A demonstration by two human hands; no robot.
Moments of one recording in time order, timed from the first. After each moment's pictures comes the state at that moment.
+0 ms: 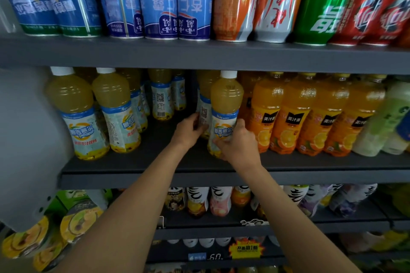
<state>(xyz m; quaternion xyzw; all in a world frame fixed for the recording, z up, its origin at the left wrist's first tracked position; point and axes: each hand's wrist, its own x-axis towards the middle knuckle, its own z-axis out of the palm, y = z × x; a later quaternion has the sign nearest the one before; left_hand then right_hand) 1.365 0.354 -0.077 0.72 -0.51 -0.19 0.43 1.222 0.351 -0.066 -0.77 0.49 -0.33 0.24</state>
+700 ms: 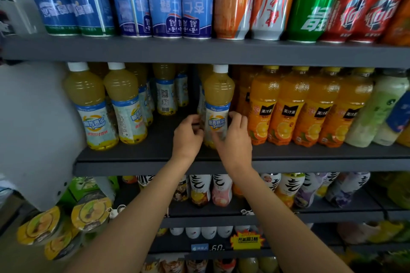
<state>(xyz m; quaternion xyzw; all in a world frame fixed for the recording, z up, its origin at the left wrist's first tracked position) 1.337 0.402 -0.084 0.71 -0.46 -0.10 0.52 1.228 0.380 -0.076 -0.77 0.46 -0.41 0.16</state>
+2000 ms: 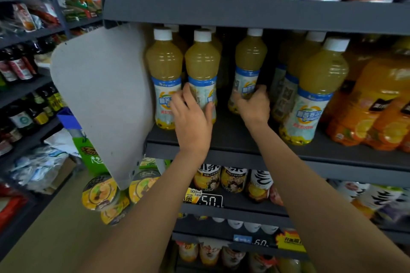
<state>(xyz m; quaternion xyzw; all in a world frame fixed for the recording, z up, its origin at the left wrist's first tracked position) 1.454 0.459 -0.106 0.76 -0.36 0.24 0.48 1.384 0.343 -0.085 -0.70 0.50 -0.39 0.31</state>
